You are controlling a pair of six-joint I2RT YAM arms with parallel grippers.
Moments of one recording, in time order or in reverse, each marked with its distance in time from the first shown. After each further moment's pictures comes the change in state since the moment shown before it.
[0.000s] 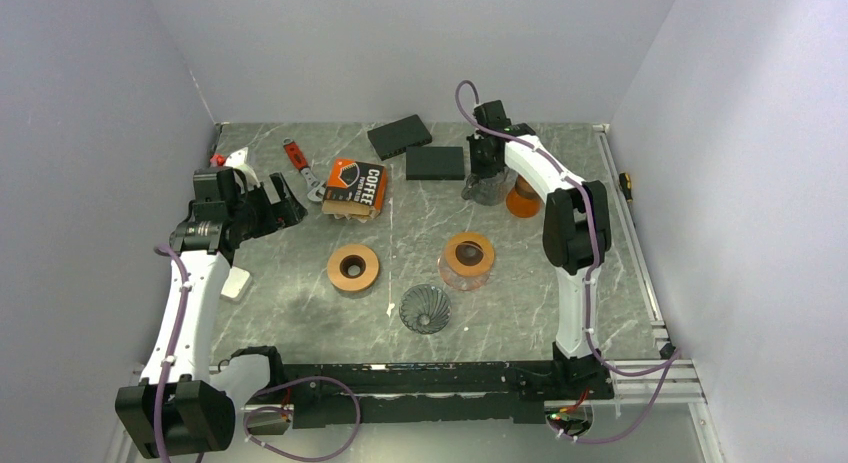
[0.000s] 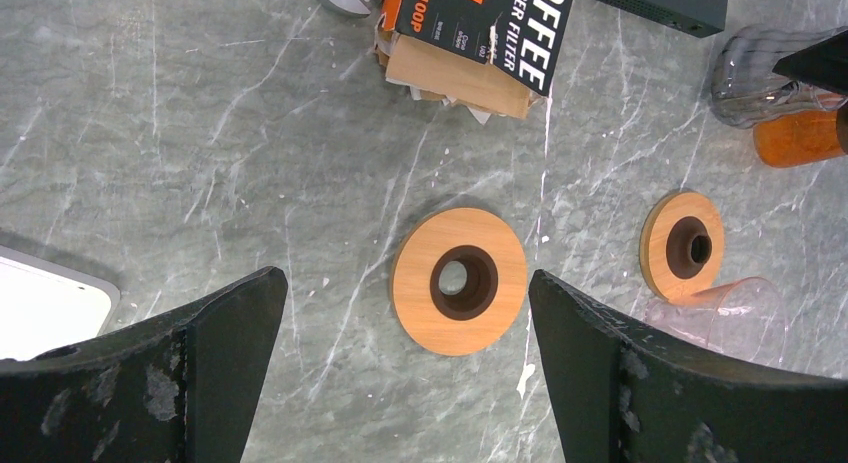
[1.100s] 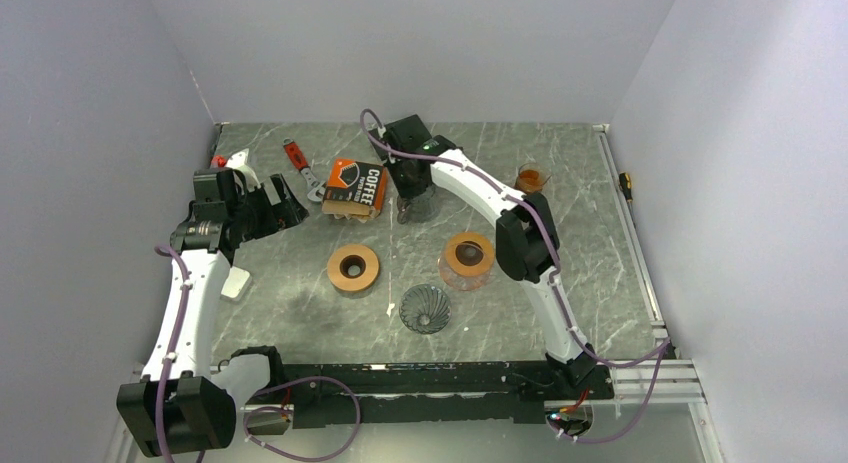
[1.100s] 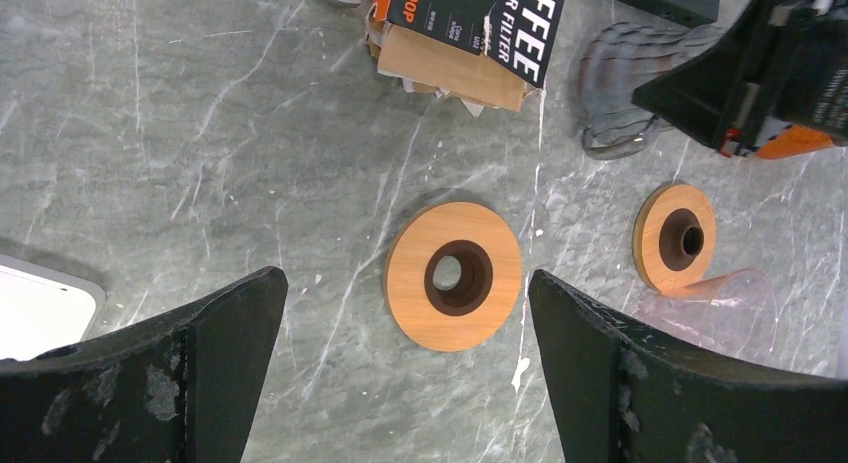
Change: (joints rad) left arm 0.011 0.008 -0.011 0.007 0.031 -0.001; right arm 0.356 0.138 0.272 -0.159 0.032 -0.042
